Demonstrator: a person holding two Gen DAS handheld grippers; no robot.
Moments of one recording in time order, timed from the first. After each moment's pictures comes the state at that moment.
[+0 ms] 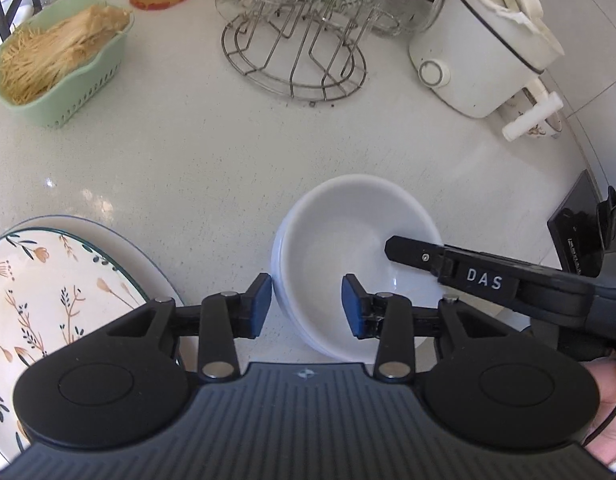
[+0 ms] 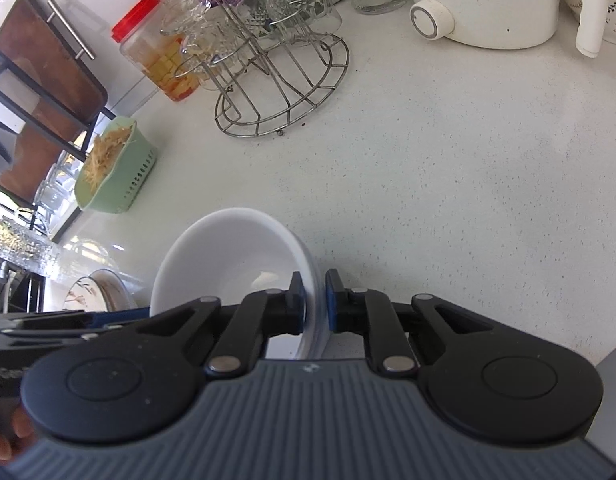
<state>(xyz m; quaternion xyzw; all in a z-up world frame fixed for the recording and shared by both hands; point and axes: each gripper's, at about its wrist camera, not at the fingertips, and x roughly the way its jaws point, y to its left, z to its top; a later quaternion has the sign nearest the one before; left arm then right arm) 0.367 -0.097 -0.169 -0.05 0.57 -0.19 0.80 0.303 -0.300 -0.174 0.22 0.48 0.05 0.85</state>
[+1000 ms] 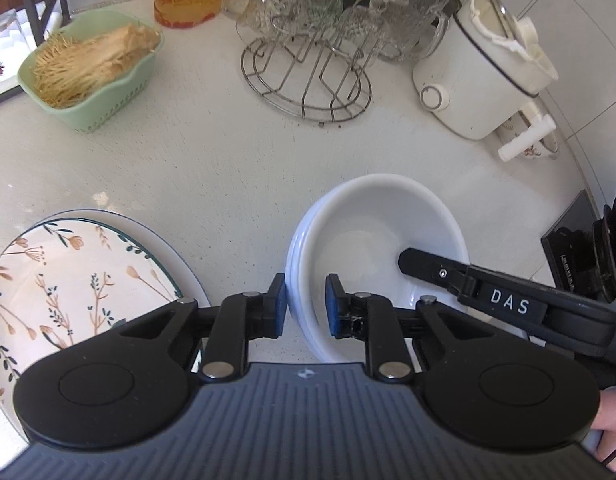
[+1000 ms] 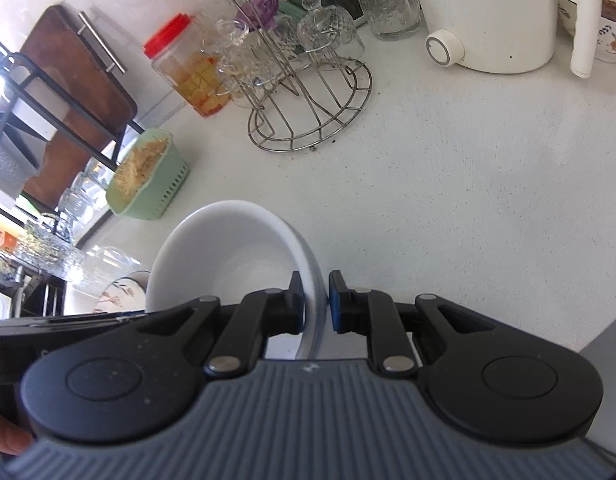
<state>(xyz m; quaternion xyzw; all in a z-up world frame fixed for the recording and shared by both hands) 0.350 -0.080 -0.136 -0.07 0.55 -0.17 0.82 0.281 -0.286 -0.136 0.23 0.46 0.05 0.86</state>
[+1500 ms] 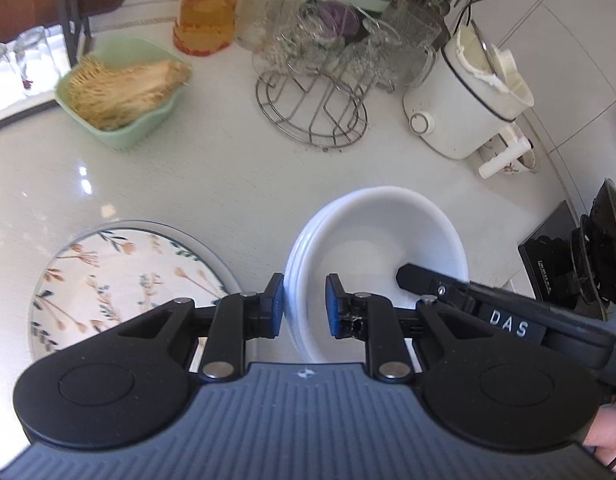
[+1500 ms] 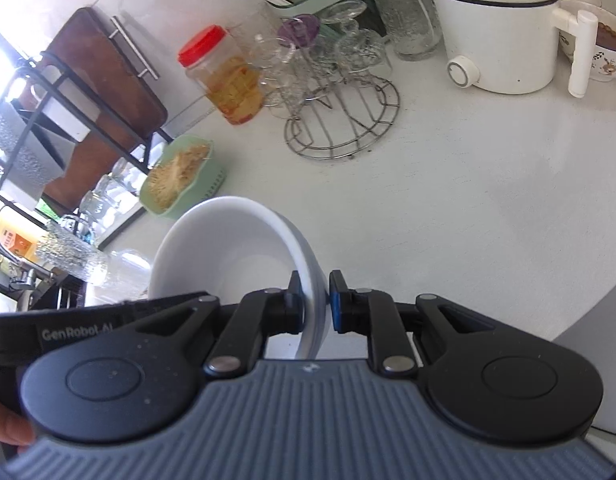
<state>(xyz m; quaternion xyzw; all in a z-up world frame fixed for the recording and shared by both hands) 0.336 -0.035 -0.089 -0.08 0.53 -0.18 0.82 0.259 -0.245 -0.092 0.22 0.44 0.05 0.87</state>
